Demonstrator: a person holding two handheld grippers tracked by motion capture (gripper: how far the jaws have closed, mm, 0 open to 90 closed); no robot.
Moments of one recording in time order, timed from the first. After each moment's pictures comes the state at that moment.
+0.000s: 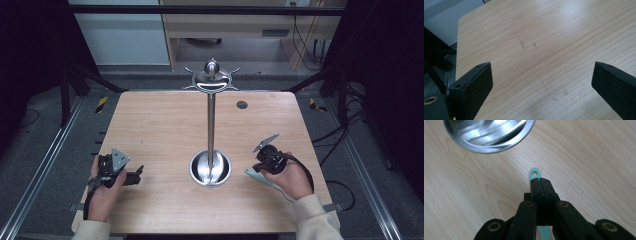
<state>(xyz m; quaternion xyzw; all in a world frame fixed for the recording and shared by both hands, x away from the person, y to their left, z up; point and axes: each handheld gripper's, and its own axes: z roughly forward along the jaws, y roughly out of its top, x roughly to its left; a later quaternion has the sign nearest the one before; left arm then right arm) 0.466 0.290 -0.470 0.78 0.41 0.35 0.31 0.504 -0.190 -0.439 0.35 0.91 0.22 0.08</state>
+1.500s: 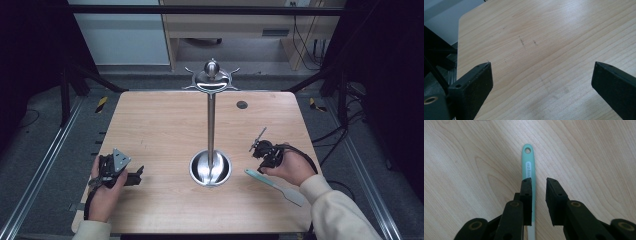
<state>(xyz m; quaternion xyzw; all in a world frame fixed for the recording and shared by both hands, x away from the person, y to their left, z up) 0.467 0.288 -0.472 0.79 0.41 0.36 0.29 0.523 -0.181 -0.428 0.30 0.95 0.09 0.06</state>
